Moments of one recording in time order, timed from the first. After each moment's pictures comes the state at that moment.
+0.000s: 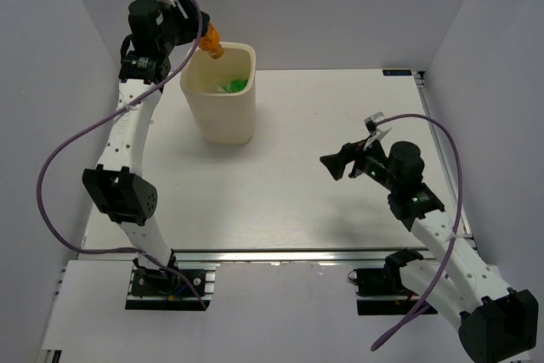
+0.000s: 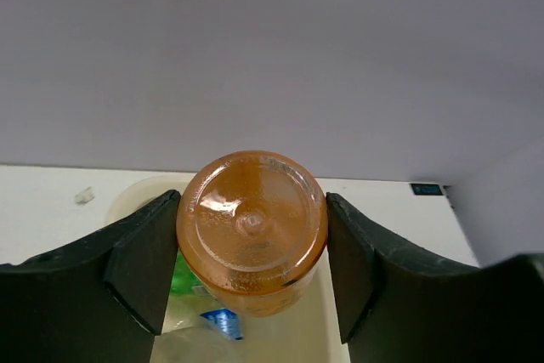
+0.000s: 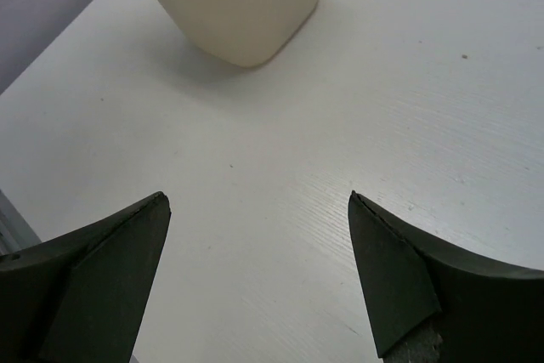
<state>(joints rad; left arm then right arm) -0.14 1.78 2.03 -0.29 0.10 -0.37 0.37 0.83 0.59 0.06 -0.39 0.22</state>
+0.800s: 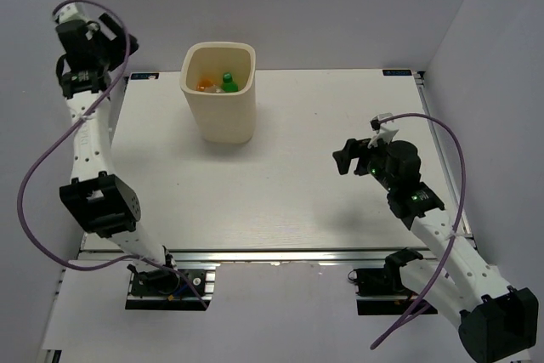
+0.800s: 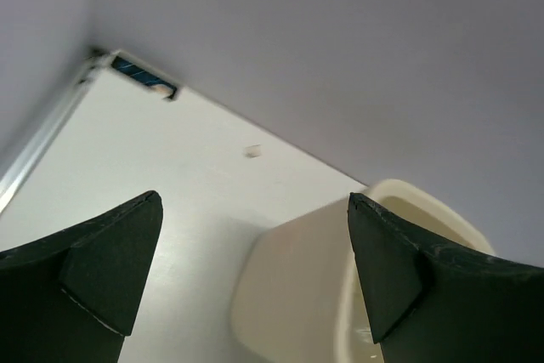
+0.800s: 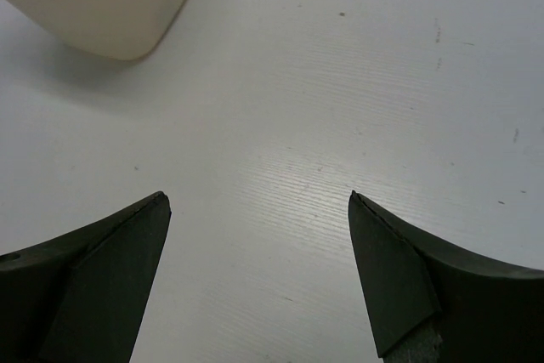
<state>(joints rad) 0.19 1.75 1.95 -0.42 0.12 -0.45 0.37 0.85 0.60 -0.05 -0.13 0.18</state>
